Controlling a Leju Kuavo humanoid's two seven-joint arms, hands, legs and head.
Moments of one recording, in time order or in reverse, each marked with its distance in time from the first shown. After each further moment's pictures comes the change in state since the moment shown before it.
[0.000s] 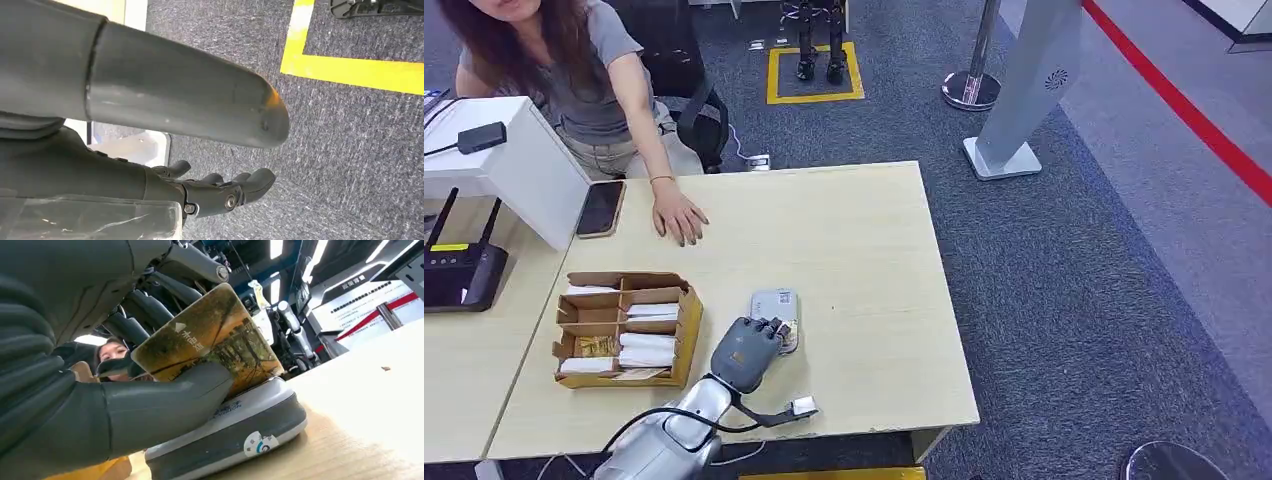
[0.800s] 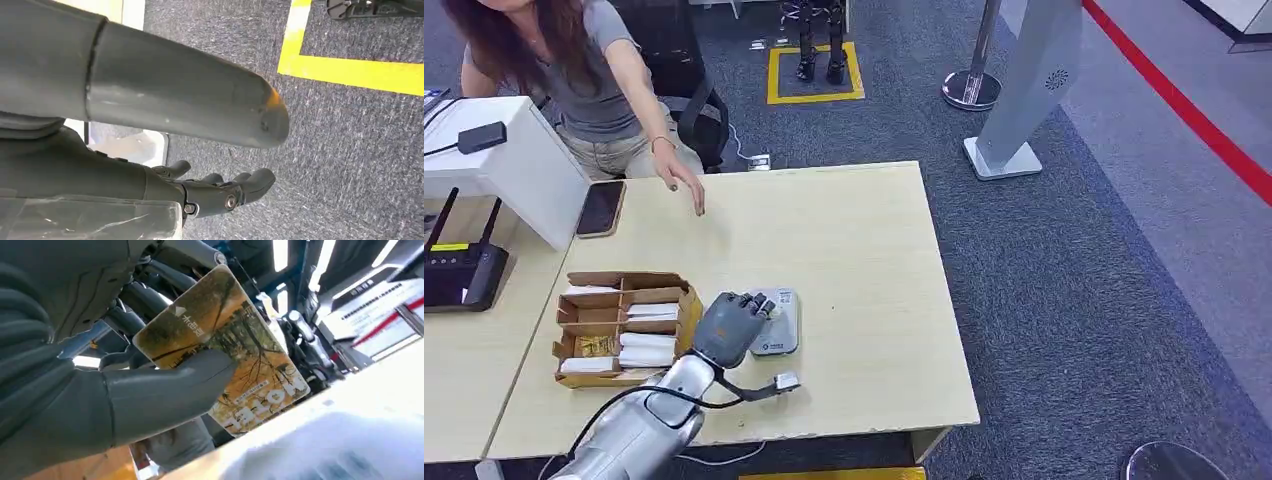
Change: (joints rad) left arm -0.057 0.069 0.011 -0.093 -0.032 0.009 0.063; right arm 0.000 0.000 0.014 0.000 -0.018 -0.002 -0.007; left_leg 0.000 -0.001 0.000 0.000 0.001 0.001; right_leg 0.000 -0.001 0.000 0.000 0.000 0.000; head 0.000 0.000
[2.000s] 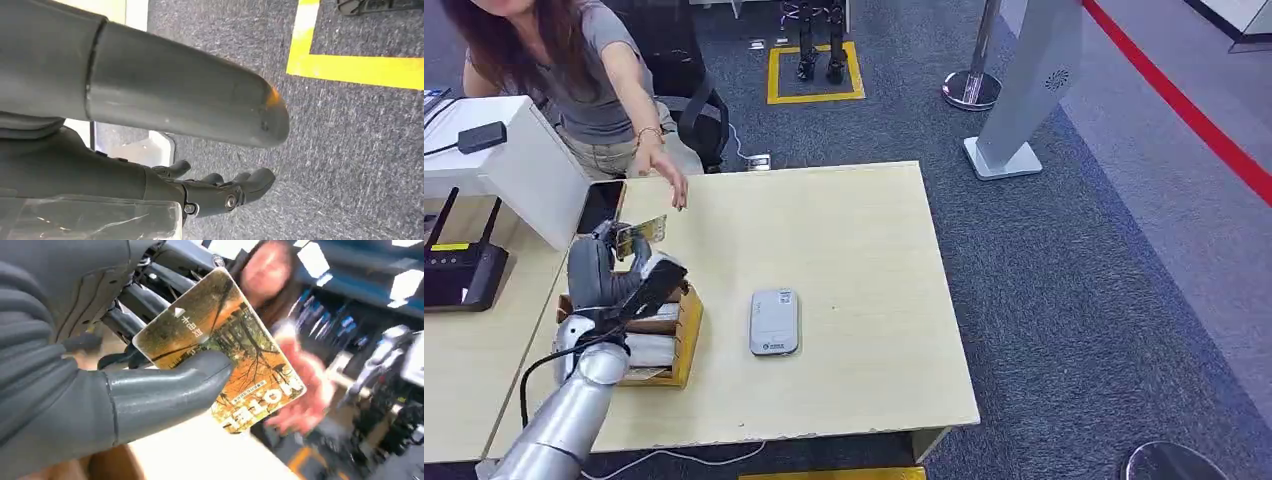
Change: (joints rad) left arm 0.057 0.079 0.502 -0.290 1.172 -0.208 -0.465; right arm 0.042 0.000 0.002 0.000 -0.034 -0.029 -0.013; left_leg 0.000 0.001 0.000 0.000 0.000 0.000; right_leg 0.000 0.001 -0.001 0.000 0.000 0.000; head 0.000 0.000
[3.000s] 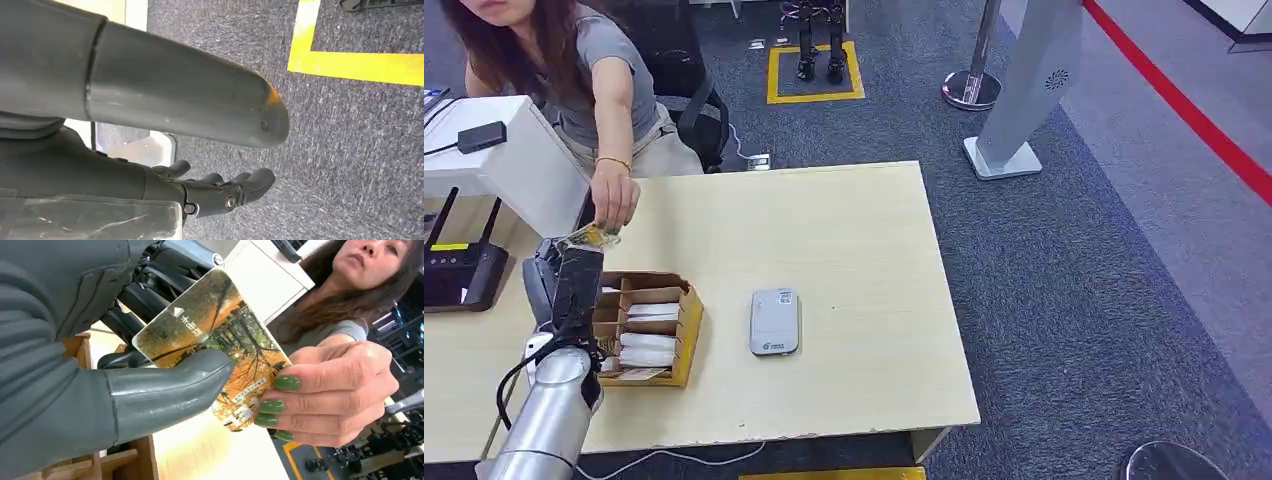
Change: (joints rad) left arm 0.030 -0.019 0.211 0.000 0.265 -0.099 -0.050; right arm 0.004 0.000 0.008 0.000 -0.002 -0.011 -0.001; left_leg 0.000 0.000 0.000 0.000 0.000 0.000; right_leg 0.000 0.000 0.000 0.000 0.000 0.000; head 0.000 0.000
